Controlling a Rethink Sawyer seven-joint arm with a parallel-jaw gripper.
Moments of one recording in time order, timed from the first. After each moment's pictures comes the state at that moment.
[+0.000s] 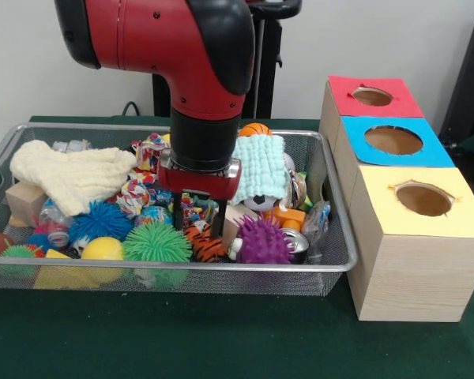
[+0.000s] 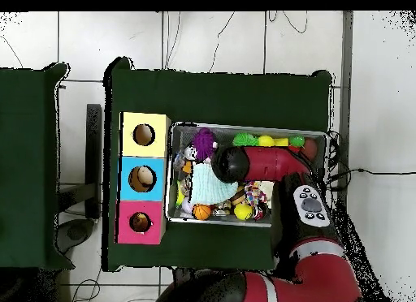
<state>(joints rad) -0.38 -0.43 0.10 1.46 -0.37 0.48 1.84</state>
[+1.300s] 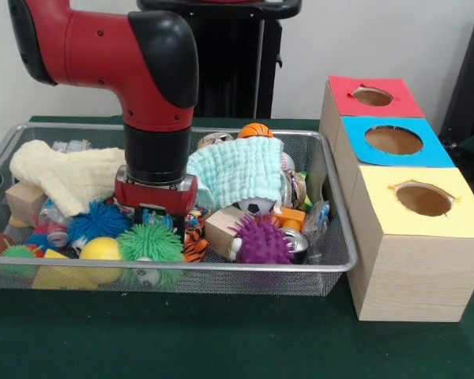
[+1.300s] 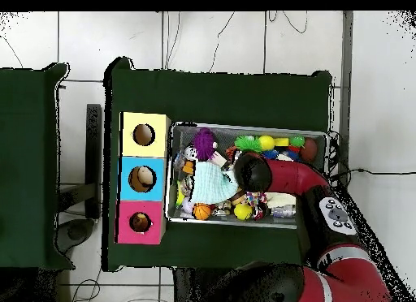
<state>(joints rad) -0.51 -0.38 0.14 1.50 -0.39 0.29 1.84</state>
